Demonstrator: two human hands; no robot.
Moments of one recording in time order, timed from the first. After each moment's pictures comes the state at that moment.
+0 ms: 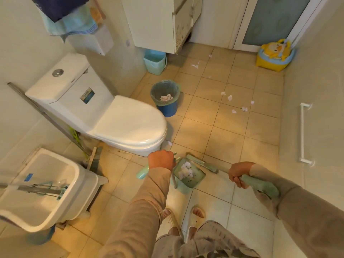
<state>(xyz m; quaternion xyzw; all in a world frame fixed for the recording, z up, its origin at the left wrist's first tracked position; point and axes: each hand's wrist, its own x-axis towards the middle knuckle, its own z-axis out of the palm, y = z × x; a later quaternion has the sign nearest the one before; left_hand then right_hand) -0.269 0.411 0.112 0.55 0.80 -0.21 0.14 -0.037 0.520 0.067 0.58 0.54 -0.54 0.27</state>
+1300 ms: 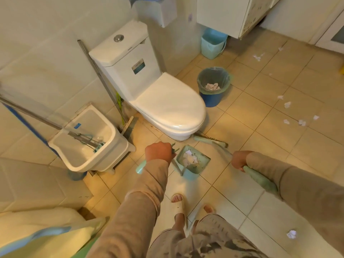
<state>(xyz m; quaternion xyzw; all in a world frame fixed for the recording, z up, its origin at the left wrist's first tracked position) -0.334 0.361 0.106 0.35 0.89 -0.19 0.20 -0.183 0.531 0.077 0.39 0.76 -0.19 0.49</state>
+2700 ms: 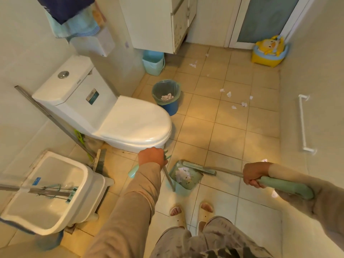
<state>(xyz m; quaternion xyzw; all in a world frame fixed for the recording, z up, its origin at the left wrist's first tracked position) -0.332 0.359 0.109 0.53 0.81 -0.20 0.14 -0.059 0.461 0.104 0.53 0.62 -0.36 0.46</state>
